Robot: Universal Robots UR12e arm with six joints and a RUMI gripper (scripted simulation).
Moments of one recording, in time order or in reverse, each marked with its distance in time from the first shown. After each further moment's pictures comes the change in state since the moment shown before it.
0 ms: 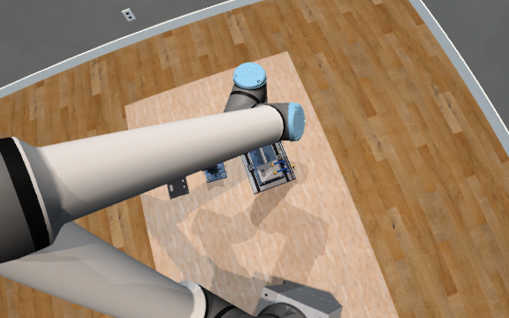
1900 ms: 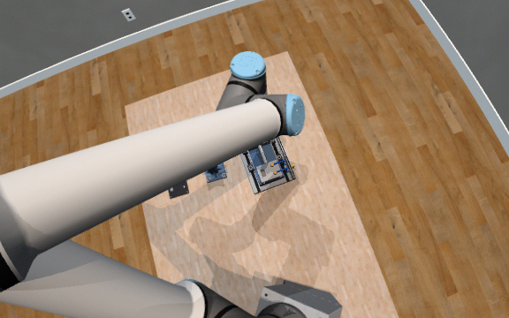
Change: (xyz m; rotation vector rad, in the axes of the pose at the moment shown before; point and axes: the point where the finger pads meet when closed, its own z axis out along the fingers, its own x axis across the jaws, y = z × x) arm 0.000 0.000 -0.046 0.000 0.000 0.000
